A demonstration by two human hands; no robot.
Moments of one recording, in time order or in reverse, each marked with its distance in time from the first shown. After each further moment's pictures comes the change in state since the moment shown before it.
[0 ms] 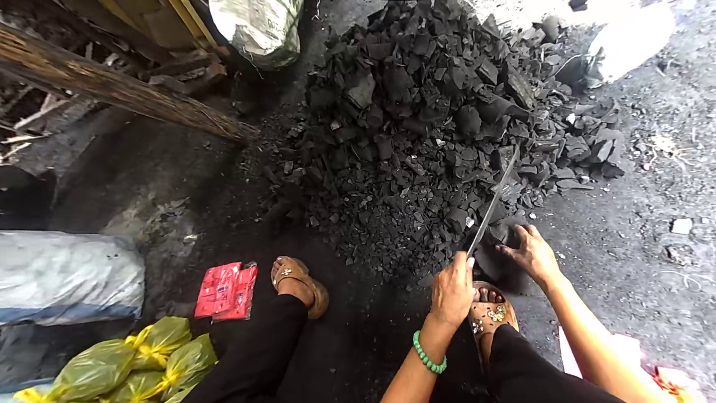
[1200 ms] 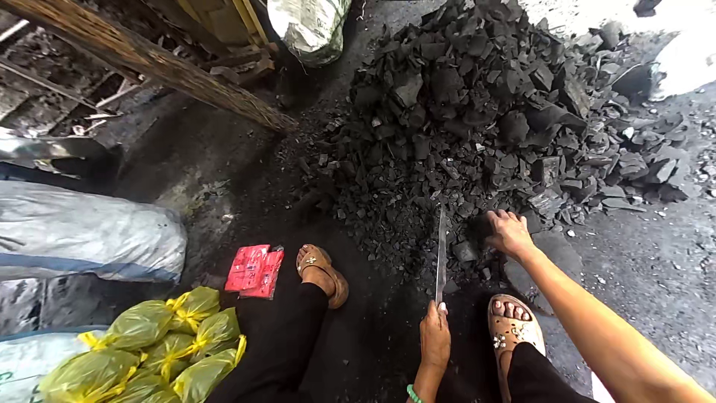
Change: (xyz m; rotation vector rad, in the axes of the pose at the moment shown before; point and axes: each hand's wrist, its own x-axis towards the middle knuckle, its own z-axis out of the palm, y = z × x) left_hand -0.090 -0.085 -0.005 -0.174 -0.050 -0.649; right_hand 0.075 -0.091 0.036 -0.177 -0.214 -0.281
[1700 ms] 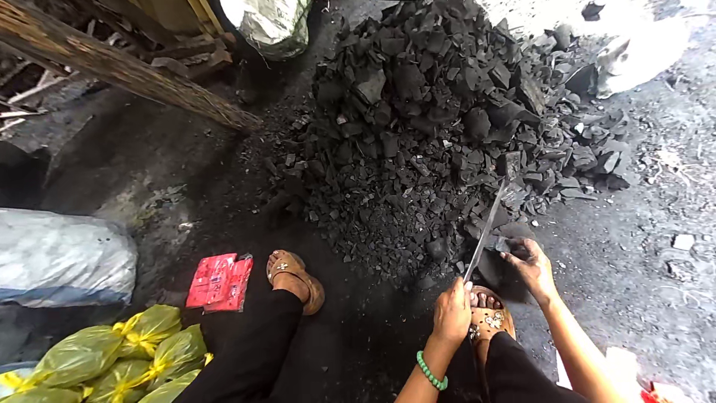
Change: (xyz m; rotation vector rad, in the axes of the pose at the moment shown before) left_hand 0.008 0.084 0.039 0.113 -0.155 0.363; right_hand -0.111 0.074 0.024 0.632 0.425 0.243
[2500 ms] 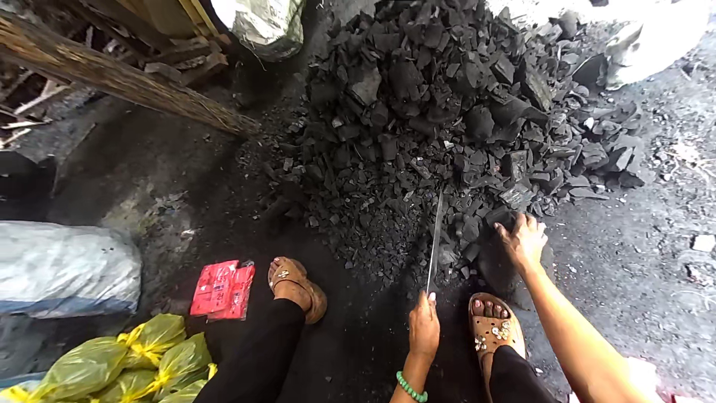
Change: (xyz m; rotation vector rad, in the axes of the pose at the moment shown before) left_hand -0.005 -0.066 -0.017 0.051 0.100 -0.253; right_hand 0.064 -0.027 0.032 -0.426 0.050 0.047
